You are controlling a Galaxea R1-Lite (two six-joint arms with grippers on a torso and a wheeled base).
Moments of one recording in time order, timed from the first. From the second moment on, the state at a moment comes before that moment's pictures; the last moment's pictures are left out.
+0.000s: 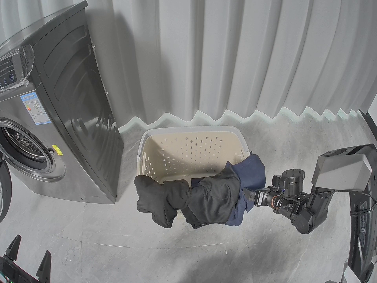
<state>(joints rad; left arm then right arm) 0.00 0.02 -0.02 0.00 0.00 -0.01 0.33 2.37 -0.64 -1.31 -0.06 0.24</state>
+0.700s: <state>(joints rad) 0.00 0.02 -0.02 0.00 0.00 -0.01 0.37 2.37 -0.57 -1.42 -0.06 0.24</state>
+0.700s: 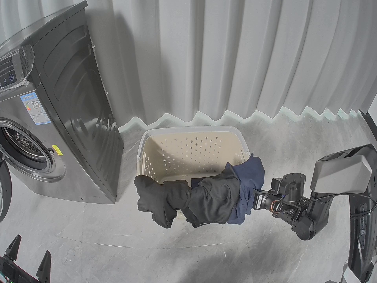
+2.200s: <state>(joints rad) 0.00 0.02 -0.02 0.00 0.00 -0.01 0.57 1.96 -0.53 -1.37 -0.07 0.24</state>
